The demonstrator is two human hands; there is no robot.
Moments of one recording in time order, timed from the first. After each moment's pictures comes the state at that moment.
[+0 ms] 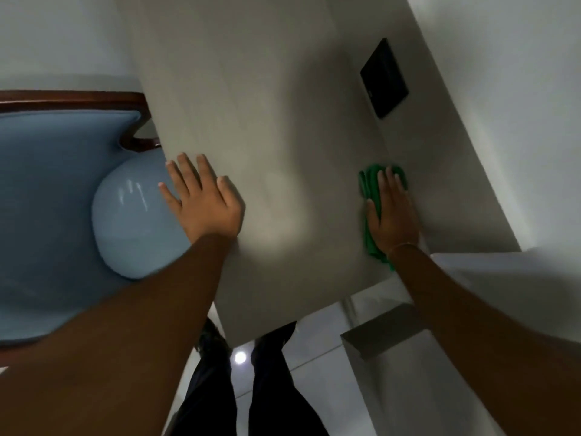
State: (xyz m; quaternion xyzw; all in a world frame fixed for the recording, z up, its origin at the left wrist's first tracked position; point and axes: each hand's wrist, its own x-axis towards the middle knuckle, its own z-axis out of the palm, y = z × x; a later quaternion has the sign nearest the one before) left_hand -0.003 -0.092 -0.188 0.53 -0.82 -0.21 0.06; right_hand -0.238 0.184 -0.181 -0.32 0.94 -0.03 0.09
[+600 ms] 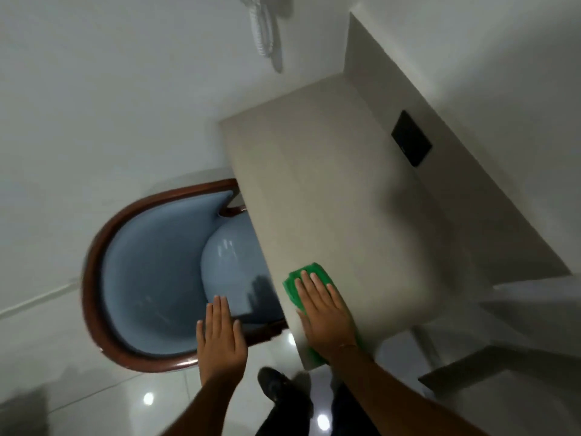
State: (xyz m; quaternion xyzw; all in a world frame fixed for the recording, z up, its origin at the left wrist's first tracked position) left_hand 0.234 -0.050 -0.153 0.50 -0.84 -0.21 -0.06; right_hand 0.030 0.096 -0.181 -0.50 0.85 -0.08 0.13
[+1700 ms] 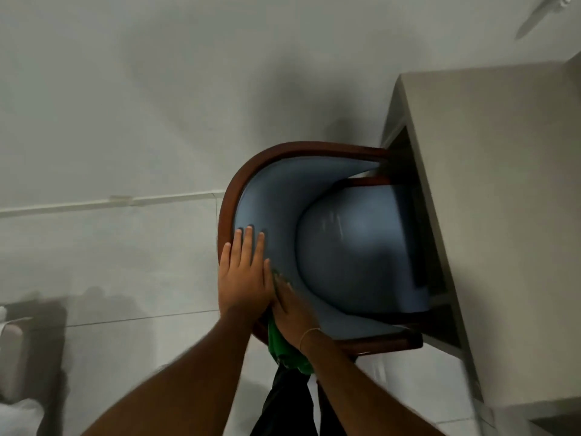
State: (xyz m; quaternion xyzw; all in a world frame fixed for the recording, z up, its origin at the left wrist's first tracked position) left_hand 0.418 -0.349 -0.195 0.46 -0.88 -0.10 -0.04; right_hand 0.335 -0.240 -0.204 -0.35 0.75 -0.23 0.51
